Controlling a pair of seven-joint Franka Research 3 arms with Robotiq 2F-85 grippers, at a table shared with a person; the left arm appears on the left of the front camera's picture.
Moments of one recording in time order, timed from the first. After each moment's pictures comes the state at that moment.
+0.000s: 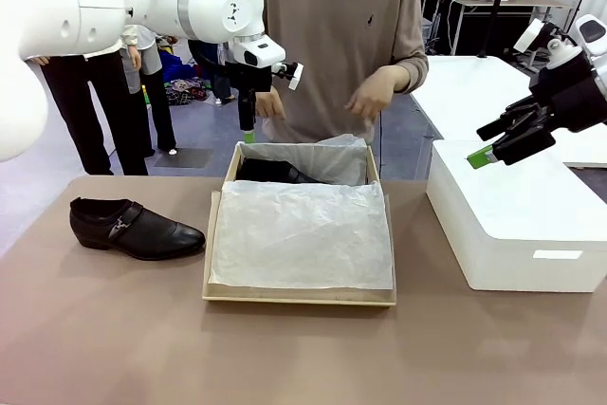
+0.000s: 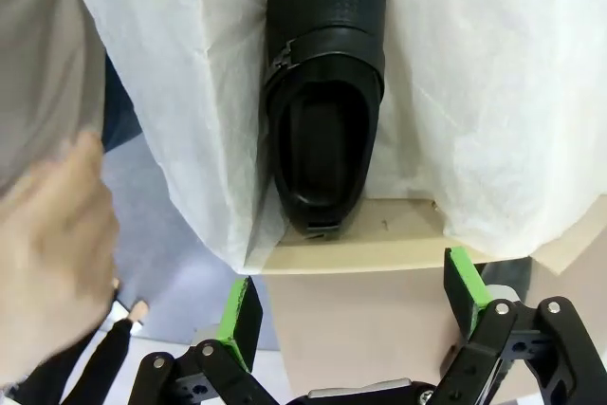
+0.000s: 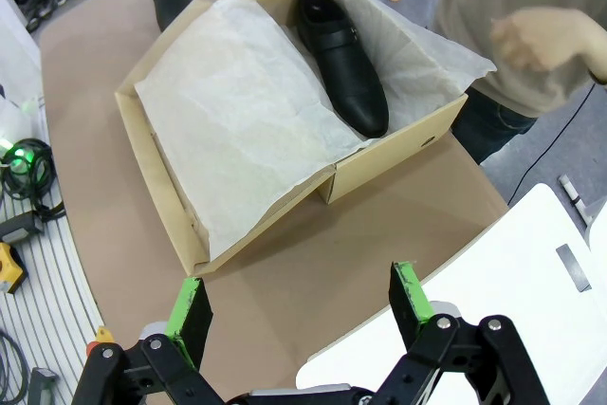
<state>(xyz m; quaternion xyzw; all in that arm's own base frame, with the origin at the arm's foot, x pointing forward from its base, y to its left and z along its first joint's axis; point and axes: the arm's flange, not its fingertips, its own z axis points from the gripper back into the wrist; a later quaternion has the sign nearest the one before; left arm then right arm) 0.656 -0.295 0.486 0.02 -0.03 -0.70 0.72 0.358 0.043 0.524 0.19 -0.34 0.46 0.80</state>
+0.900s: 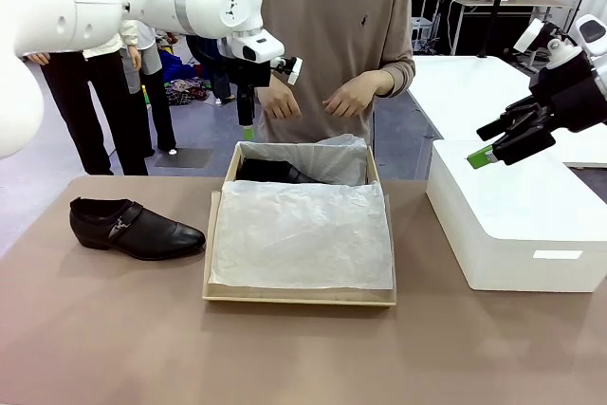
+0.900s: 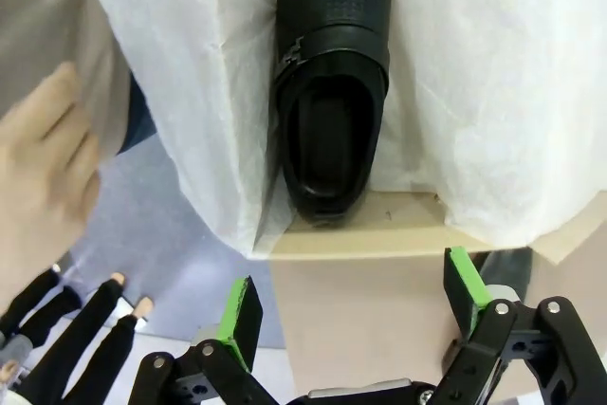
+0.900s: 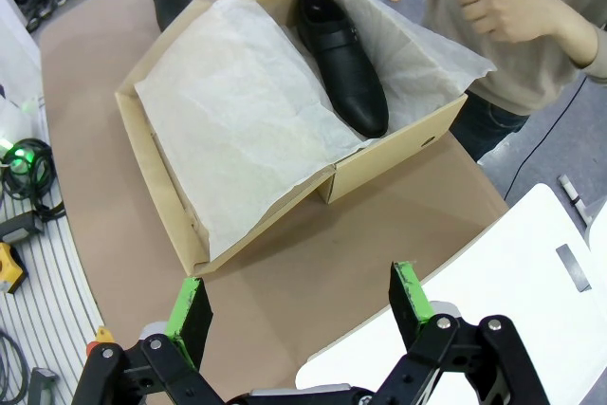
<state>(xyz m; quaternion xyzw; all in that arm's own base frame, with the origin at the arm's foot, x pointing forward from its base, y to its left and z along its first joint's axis) 0.654 -0.290 0.501 0.03 -0.04 -0.69 0.72 0.358 0.043 0.524 0.19 -0.34 0.46 0.80</state>
